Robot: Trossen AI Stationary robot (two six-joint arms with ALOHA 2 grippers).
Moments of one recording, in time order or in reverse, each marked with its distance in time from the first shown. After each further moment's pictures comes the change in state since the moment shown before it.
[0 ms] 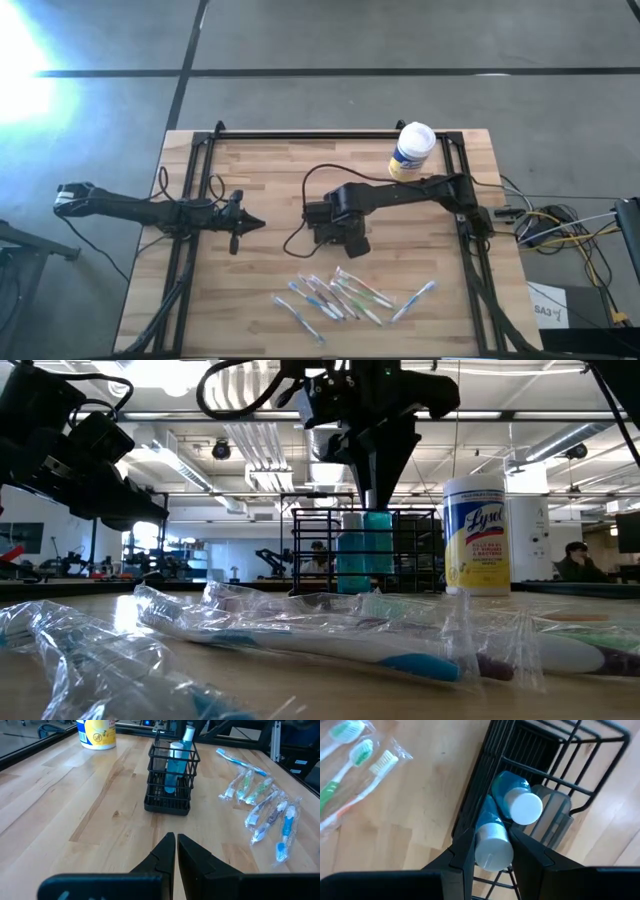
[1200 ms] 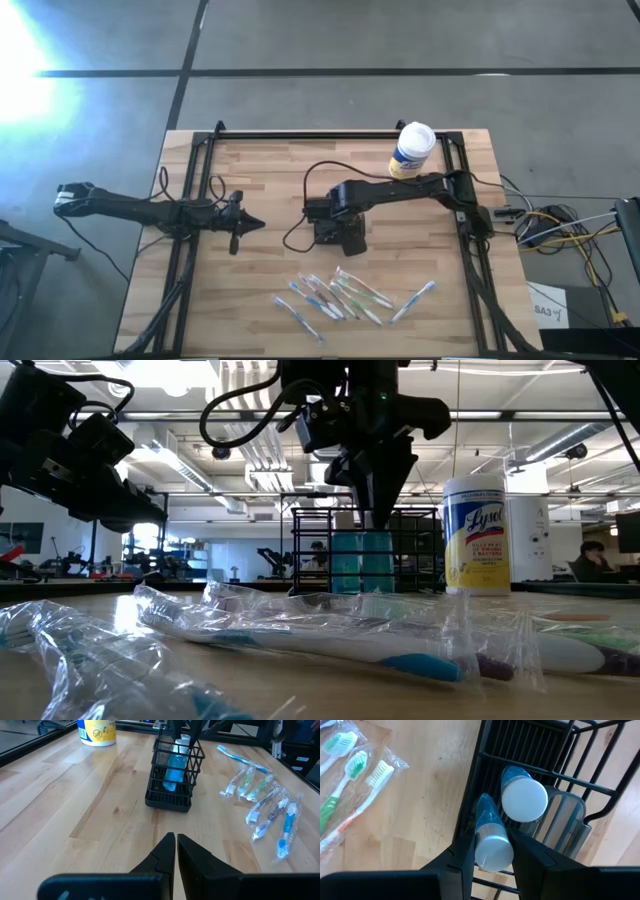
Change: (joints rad) left arm 0.000 0.000 0.000 -0.014 0.000 -0.001; right arm -0.039 -0.002 -0.088 0.092 -0.075 0.041
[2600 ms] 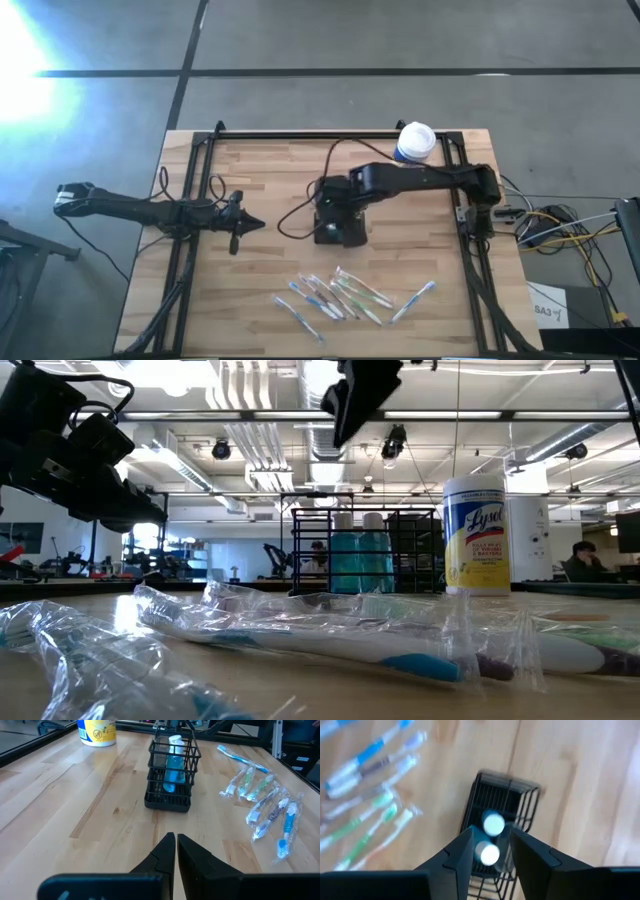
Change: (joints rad) left arm 0.000 0.000 0.000 0.000 0.000 0.001; right arm -0.006 -0.199 0.037 0.115 -0.009 0.012
